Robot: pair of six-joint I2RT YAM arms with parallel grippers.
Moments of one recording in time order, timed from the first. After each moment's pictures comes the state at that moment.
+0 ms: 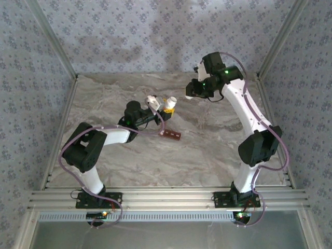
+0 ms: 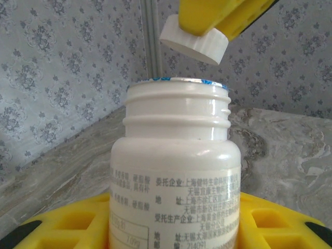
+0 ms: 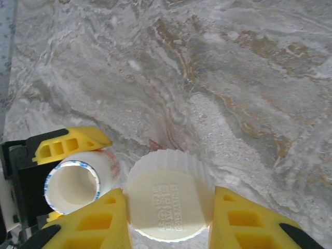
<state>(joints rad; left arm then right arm) -0.55 1.76 0.84 0.89 0.54 0.07 0.34 1.81 1.95 -1.14 -0.35 0.30</state>
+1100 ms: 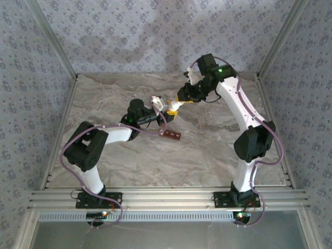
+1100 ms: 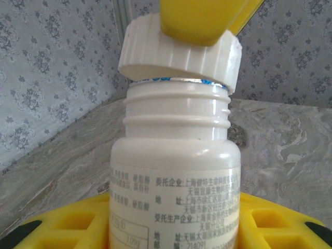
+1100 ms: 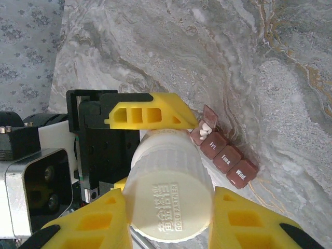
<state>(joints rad) -0.57 1.78 0.89 0.81 0.62 0.12 0.37 1.88 2.00 -1.23 -0.57 0.19</state>
